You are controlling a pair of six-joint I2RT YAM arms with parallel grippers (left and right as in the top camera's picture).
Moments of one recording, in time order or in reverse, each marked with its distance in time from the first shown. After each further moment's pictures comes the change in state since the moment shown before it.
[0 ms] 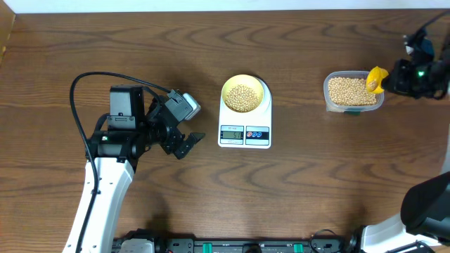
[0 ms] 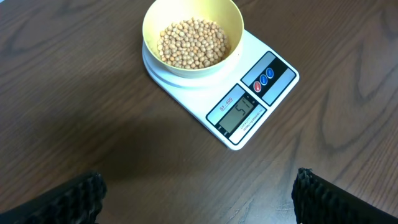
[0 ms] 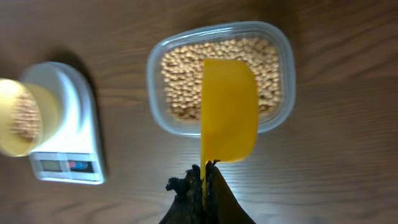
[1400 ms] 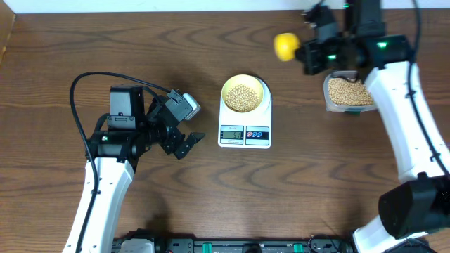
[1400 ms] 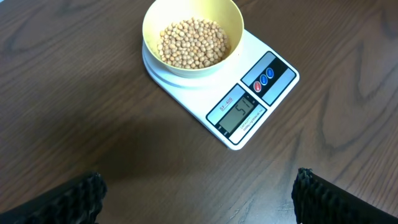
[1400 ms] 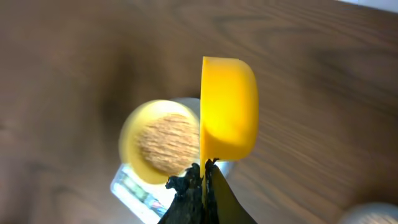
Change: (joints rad) left arm 0.000 0.000 0.000 0.000 0.000 0.000; right arm 0.481 0.017 -0.002 0.380 -0.144 -0.005
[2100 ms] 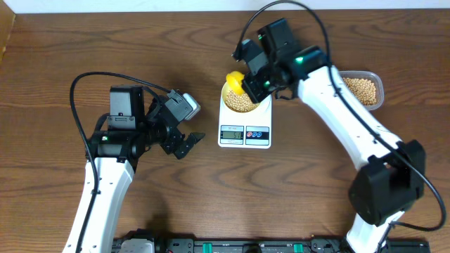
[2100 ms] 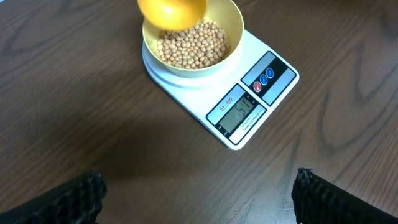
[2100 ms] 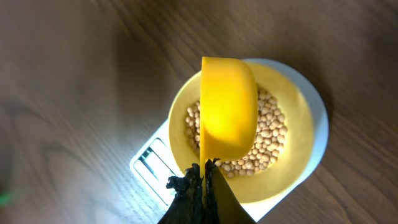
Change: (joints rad) left arm 0.000 0.000 0.000 0.000 0.000 0.000; right arm 0.300 0.154 0.000 -0.026 0.159 -0.021
